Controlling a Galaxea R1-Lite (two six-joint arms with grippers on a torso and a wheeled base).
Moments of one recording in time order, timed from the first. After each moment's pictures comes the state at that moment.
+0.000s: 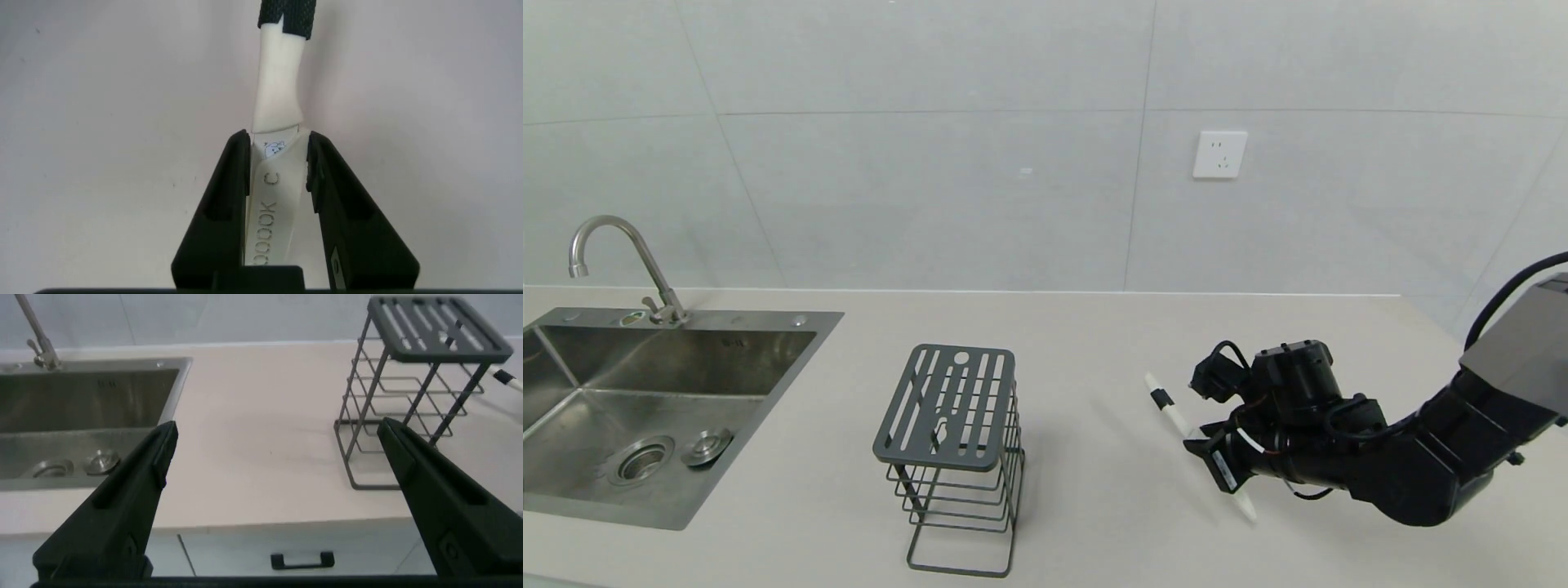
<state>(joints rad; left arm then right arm) 0.00 0.00 0.00 -0.20 -0.09 0.02 0.41 2.08 -0.63 -0.66 0.08 -0.22</state>
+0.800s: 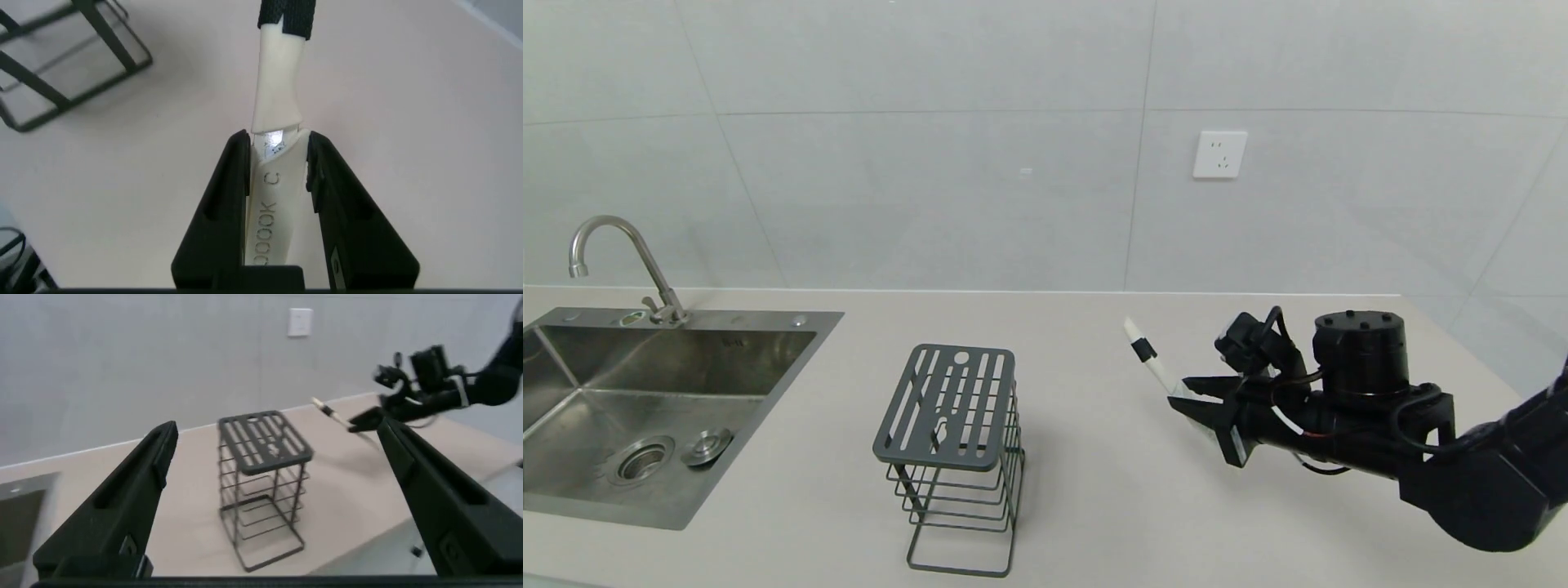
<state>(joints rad) -0.14 0.32 -0.29 -0.25 -0.49 -0.12 0.42 1.92 -0.54 -0.89 0.31 -0.29</state>
